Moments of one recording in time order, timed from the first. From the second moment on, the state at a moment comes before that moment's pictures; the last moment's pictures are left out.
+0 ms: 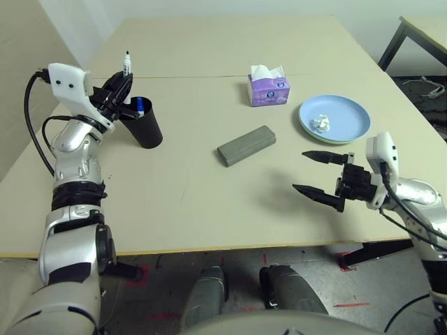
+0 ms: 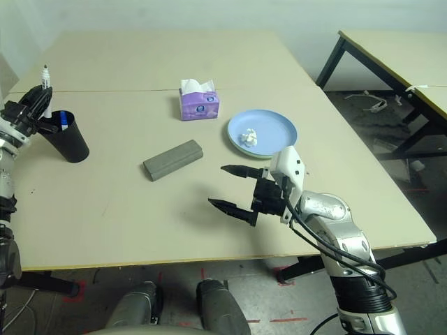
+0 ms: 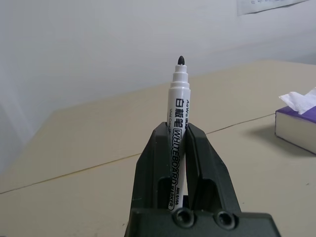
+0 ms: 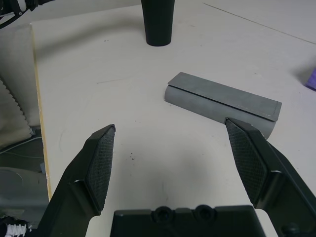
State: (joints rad) left arm -0.71 0.62 0.31 0.75 -0.25 -0.29 -0.57; right arm -0.15 -0.64 -0.03 -0.20 0.50 0.21 1.07
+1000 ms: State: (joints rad) left arm -0.17 0.73 0.54 0.26 -0.53 0.00 -0.73; right arm -0.27 -0.66 -0.30 0.00 0.53 0.20 0.86
